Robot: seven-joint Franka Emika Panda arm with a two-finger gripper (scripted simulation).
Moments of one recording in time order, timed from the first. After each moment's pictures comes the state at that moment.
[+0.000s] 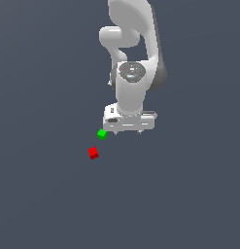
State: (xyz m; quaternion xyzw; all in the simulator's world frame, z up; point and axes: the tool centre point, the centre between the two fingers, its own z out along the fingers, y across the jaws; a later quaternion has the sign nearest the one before) arm -0.010 0.036 0.156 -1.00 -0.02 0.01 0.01
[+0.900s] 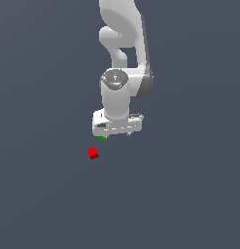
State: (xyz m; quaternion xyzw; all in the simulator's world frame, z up) arm -0.010 -0.008 0.134 -1.00 -0.07 0.01 0.01
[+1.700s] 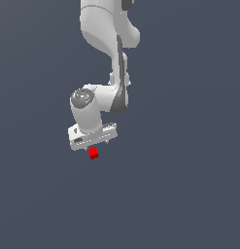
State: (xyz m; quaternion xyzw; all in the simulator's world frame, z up) arm 0.009 -0.108 0.082 -0.98 -0.18 0.00 0.00
